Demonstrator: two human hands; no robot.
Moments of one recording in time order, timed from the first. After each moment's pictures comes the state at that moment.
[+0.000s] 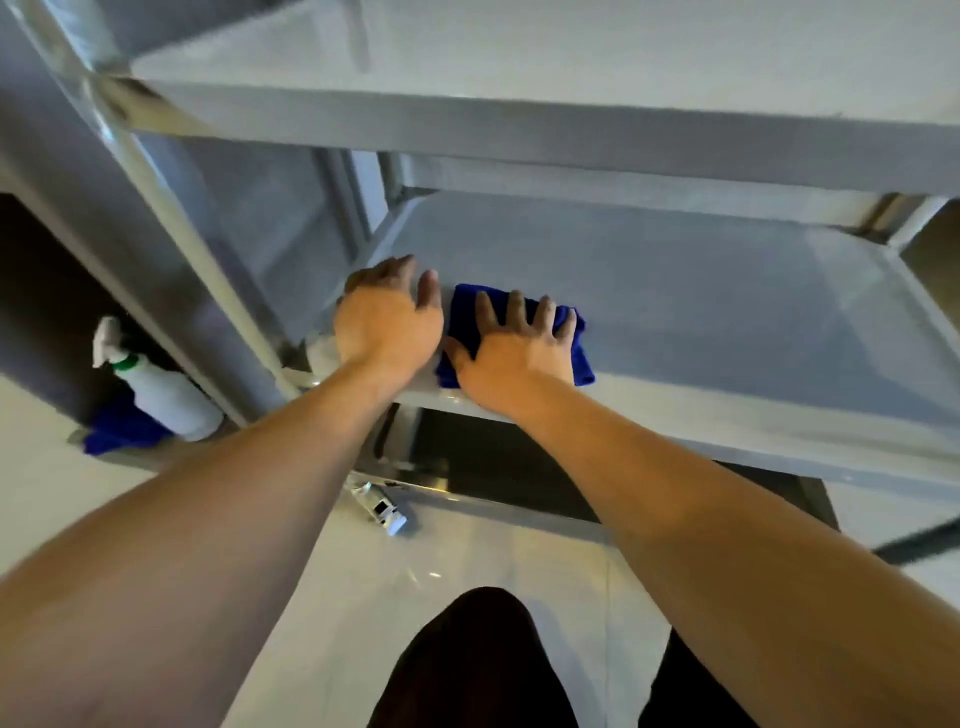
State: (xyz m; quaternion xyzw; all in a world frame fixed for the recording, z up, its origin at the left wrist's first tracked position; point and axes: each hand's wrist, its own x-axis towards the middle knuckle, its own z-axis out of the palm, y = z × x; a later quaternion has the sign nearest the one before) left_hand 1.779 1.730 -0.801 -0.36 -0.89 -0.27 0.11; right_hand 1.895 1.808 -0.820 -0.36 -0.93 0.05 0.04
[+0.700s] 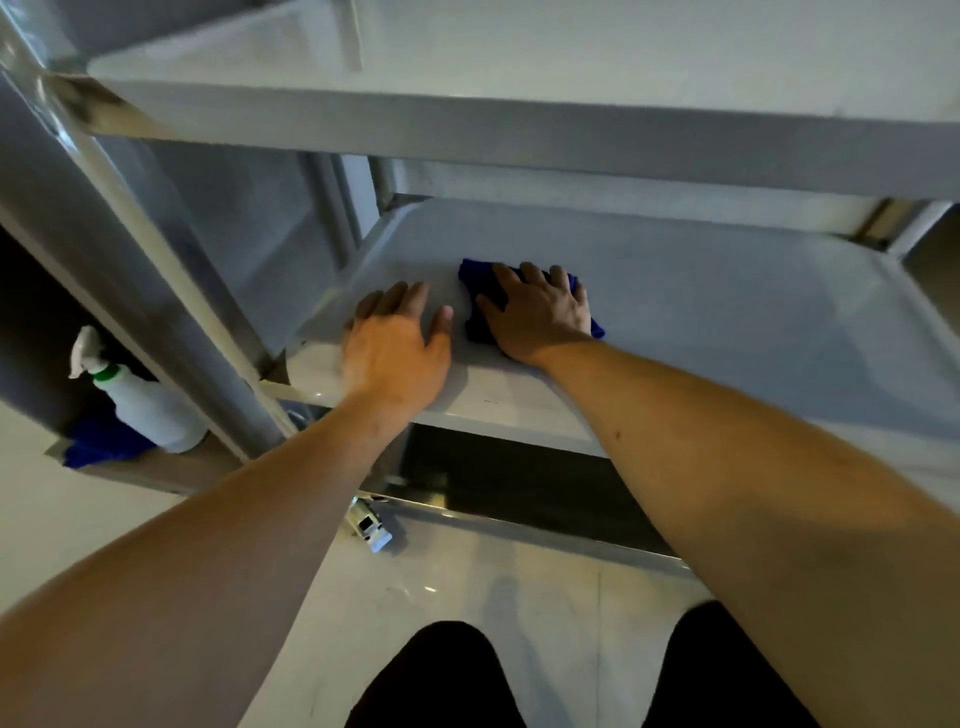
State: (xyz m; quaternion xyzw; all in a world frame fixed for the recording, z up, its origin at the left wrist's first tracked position) left_hand 1.794 1.731 -0.822 -0.41 -0.88 -0.23 0.07; right_hand 1.880 1.890 -0.818 -0.36 -0.93 0.07 0.07
